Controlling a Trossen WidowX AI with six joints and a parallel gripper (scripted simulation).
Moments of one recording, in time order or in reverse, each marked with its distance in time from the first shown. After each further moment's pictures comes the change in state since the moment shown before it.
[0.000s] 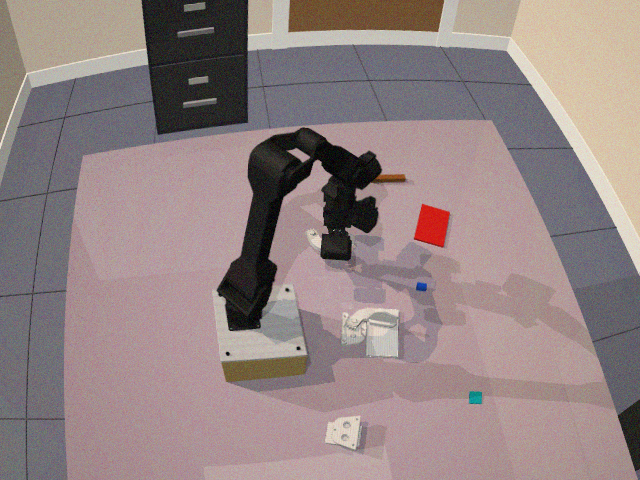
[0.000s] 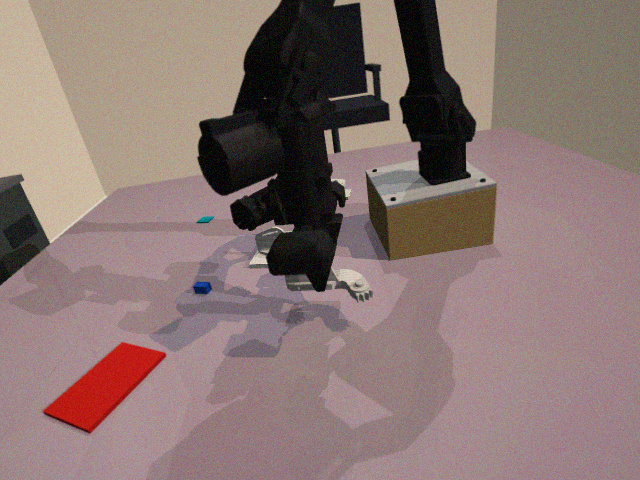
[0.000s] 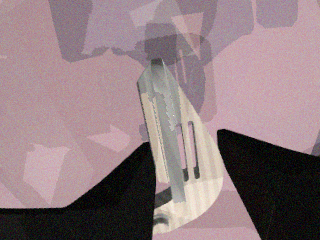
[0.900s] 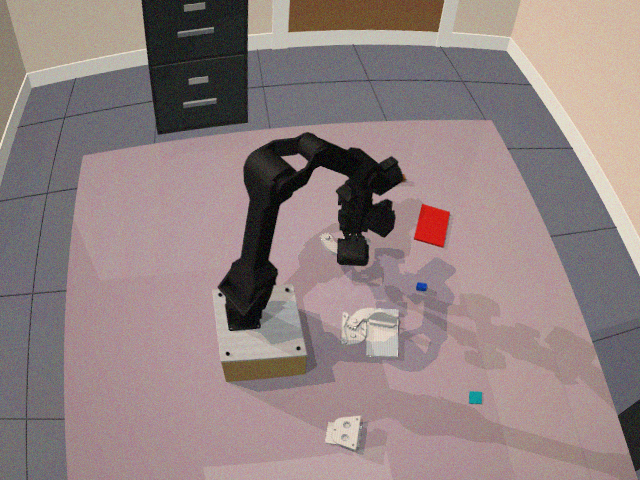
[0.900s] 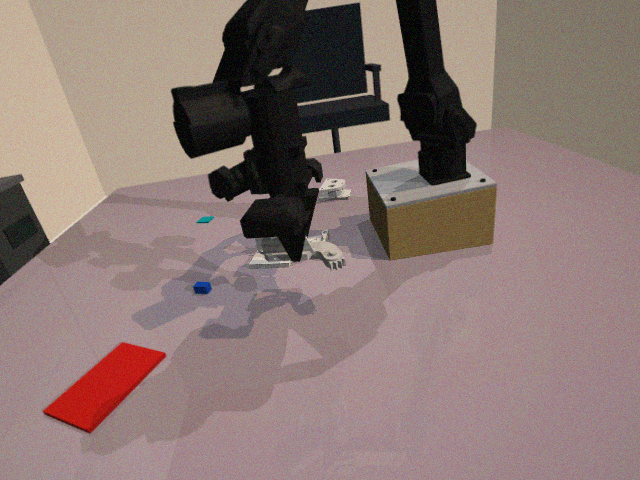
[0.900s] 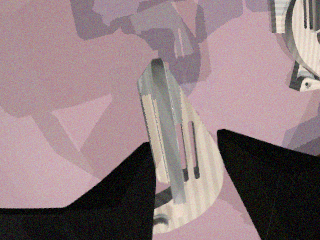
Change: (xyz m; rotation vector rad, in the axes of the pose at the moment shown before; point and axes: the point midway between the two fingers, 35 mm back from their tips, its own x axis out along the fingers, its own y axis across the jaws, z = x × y) arm -0.027 -0.030 0.032 -0.011 -0.011 0.004
